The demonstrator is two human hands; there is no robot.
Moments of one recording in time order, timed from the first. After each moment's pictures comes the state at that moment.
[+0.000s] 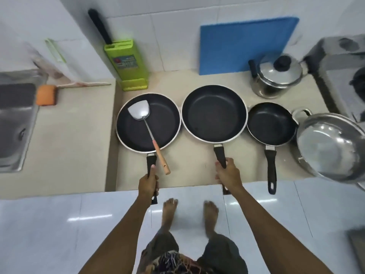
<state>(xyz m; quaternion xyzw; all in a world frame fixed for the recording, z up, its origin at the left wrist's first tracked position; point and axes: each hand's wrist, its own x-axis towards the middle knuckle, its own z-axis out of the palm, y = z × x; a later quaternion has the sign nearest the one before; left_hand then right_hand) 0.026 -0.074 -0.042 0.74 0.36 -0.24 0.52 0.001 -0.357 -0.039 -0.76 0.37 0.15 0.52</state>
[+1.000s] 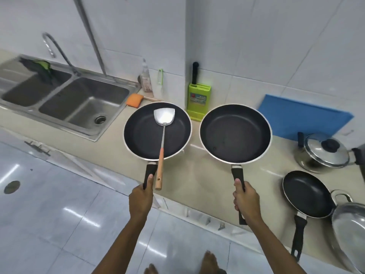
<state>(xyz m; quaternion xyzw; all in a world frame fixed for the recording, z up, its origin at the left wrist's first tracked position) -0.045 0.013 0.062 0.80 0.40 0.03 0.45 0.019 -0.300 0.057 -0.82 0.18 0.07 0.54</state>
